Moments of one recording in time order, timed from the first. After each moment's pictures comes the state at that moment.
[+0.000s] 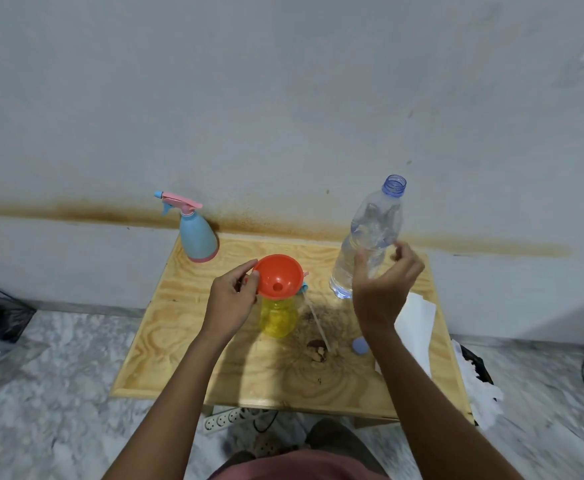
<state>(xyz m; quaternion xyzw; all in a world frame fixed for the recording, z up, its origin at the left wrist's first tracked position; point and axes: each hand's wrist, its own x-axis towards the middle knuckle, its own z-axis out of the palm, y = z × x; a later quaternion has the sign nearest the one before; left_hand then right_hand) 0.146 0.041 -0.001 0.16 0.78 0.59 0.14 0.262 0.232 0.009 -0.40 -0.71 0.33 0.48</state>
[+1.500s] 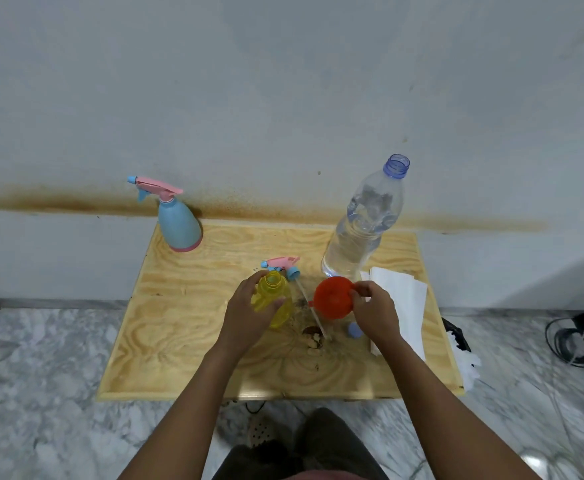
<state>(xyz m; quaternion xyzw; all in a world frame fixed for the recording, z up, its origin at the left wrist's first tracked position) 0.159 0.051 -0.073 0.23 0.81 0.51 0.19 0.300 0.252 -0.067 -0.46 -0.78 0.40 0.12</state>
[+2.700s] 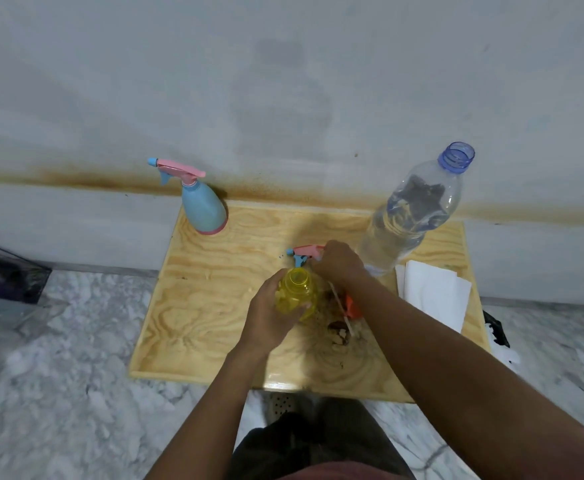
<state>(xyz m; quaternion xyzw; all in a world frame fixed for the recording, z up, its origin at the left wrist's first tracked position) 0.164 0.051 -0.081 0.19 0.79 0.53 0.23 0.158 0.245 -0.074 -0.33 -0.89 0.29 -0.13</state>
